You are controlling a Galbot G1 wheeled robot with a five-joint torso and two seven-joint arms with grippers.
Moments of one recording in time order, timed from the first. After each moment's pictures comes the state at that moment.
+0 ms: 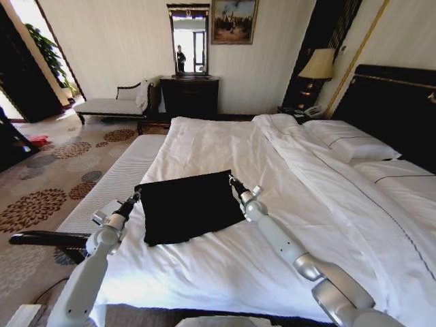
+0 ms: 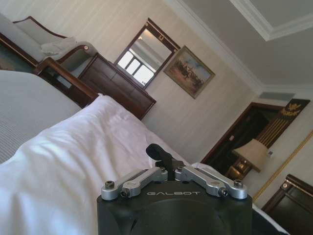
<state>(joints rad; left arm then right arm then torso) 1.15 -1.04 -0.61 -1.56 -1.20 0.12 0.31 -0.57 1.14 -0.10 1.19 1.30 0.15 -0.13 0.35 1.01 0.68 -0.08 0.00</state>
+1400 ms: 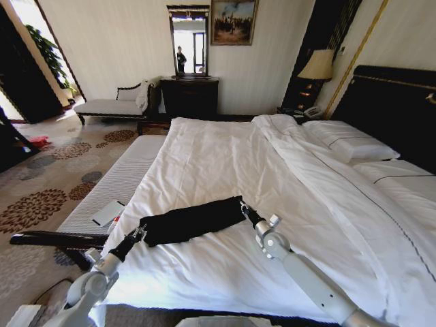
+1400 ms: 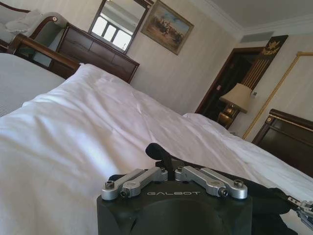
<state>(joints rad) 1.53 -1.01 -0.67 -1.73 -1.01 0.02 0.46 -0.95 0.97 -0.02 1.50 1.27 0.14 -0.03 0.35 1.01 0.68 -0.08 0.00</state>
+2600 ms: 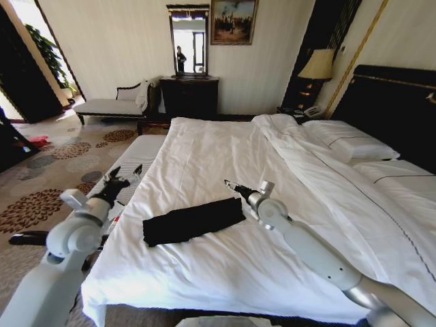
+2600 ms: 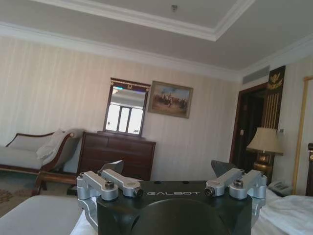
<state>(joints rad) 1.16 -0.91 -0.79 -2.24 -0.97 0.37 -0.13 -0.54 0.91 -0.25 1.79 1.44 -0.40 0.70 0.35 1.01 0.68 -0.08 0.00</state>
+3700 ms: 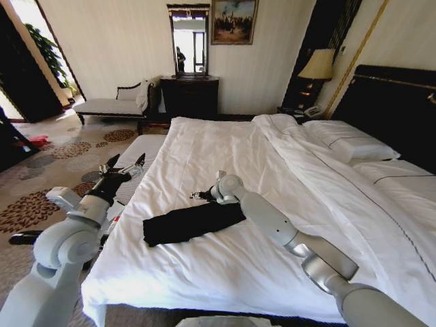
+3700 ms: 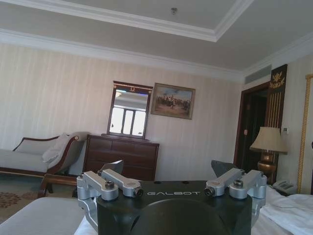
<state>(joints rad) 1.24 -0.98 -0.79 -2.33 -0.87 0.37 -0.16 -0.30 1.26 -0.33 1.42 1.84 -0.74 0.85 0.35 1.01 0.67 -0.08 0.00</state>
